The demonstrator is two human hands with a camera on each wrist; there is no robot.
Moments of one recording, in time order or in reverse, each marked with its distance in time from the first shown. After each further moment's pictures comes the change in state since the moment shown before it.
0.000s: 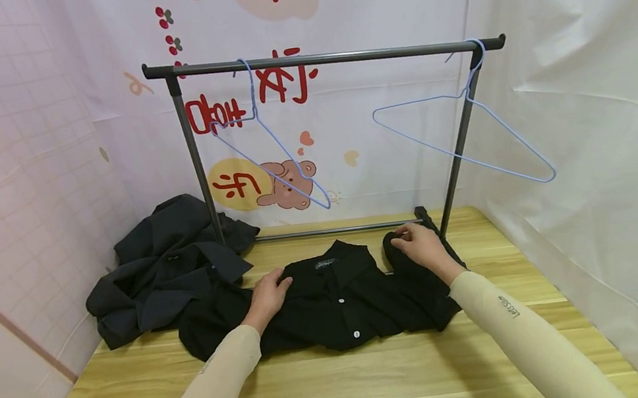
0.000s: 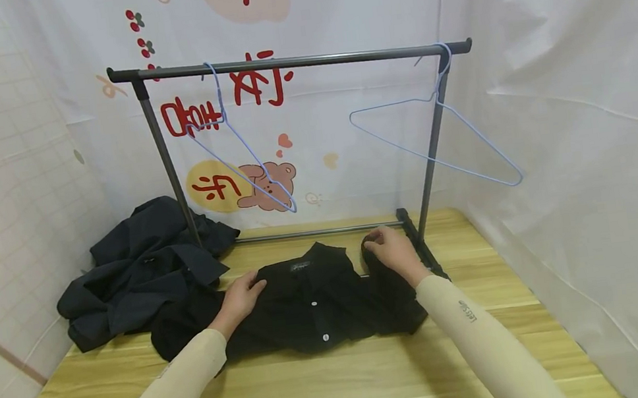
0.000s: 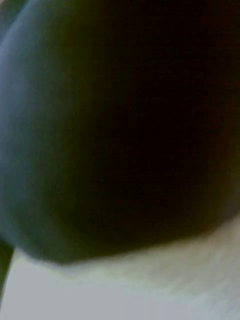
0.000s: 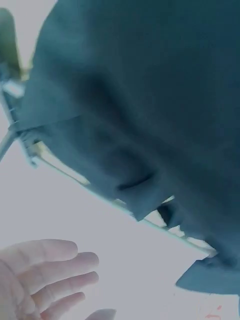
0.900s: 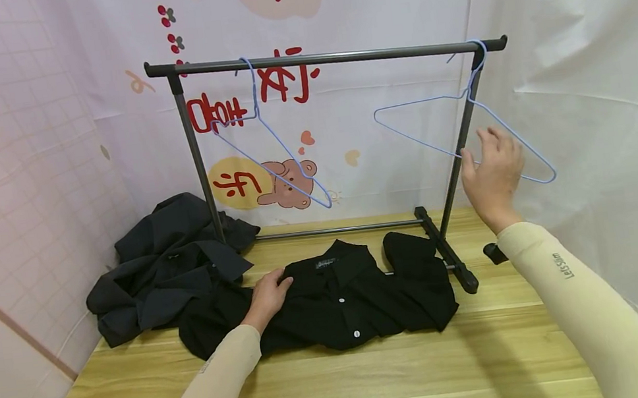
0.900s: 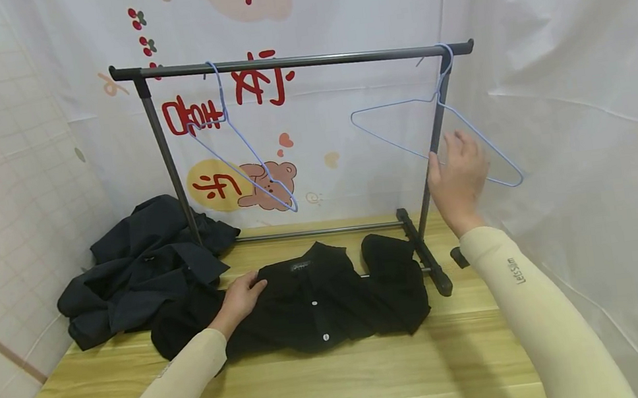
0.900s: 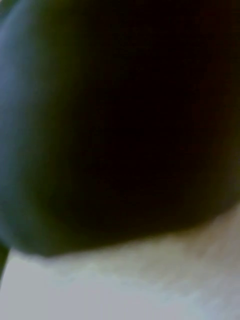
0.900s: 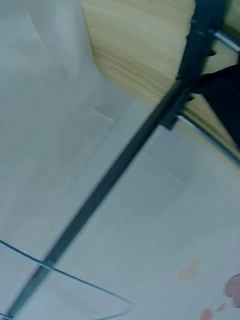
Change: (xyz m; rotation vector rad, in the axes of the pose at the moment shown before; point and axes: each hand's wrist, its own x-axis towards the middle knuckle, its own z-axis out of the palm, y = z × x) left_hand 0.001 -0.001 0.001 0.015 -0.003 -0.012; right_hand 0.015 -0.022 -0.137 -0.248 0.960 -0.319
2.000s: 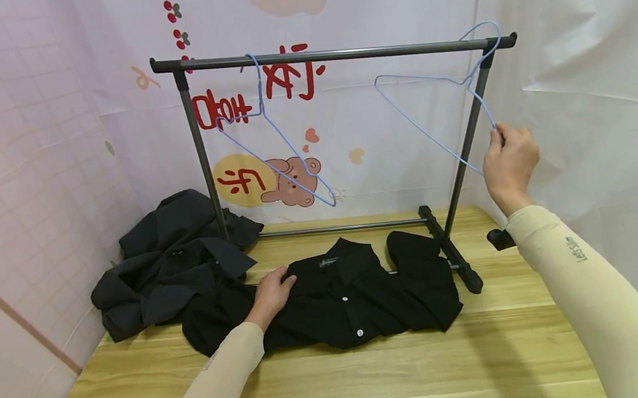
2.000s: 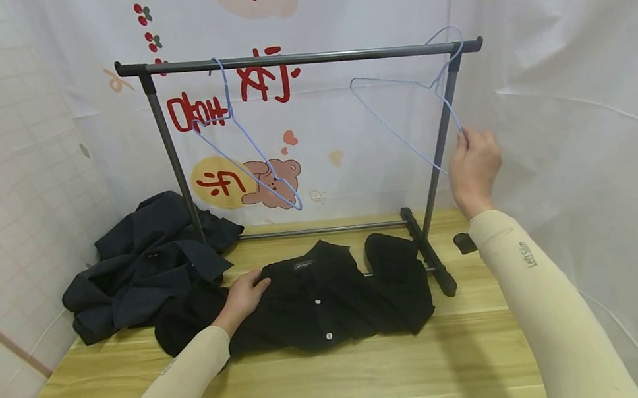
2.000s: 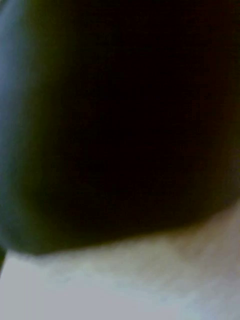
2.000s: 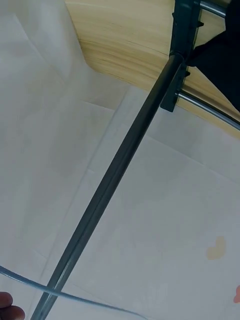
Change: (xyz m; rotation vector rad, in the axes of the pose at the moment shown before) left_hand -0.001 0.001 0.000 -0.015 -0.005 -0.007; right_hand 0.029 -0.001 -0.006 0.101 0.060 0.249
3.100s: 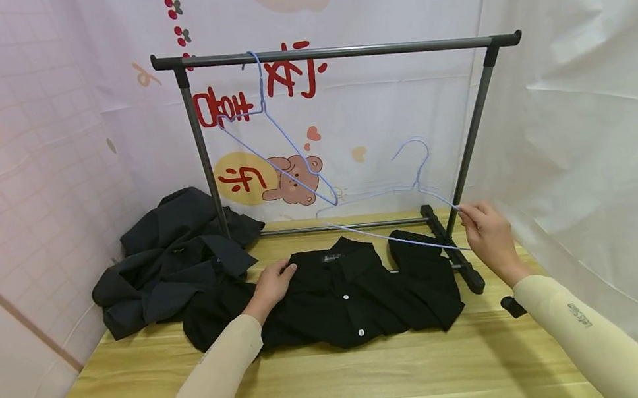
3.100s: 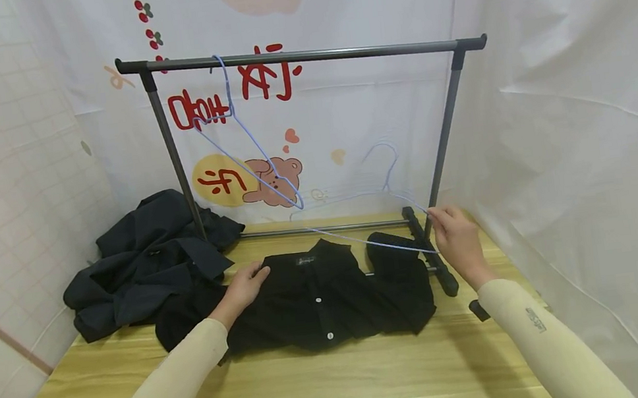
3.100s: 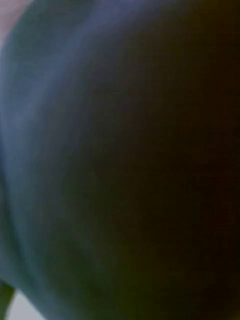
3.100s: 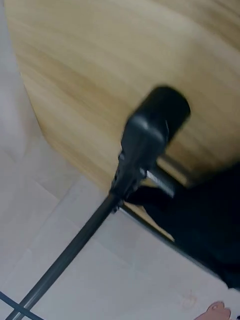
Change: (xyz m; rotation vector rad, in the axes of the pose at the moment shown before) left_hand 0.007 0.006 -0.011 -0.167 -0.078 -0.055; right_hand -0.118 0.081 0.011 0.112 -0.247 -0.510
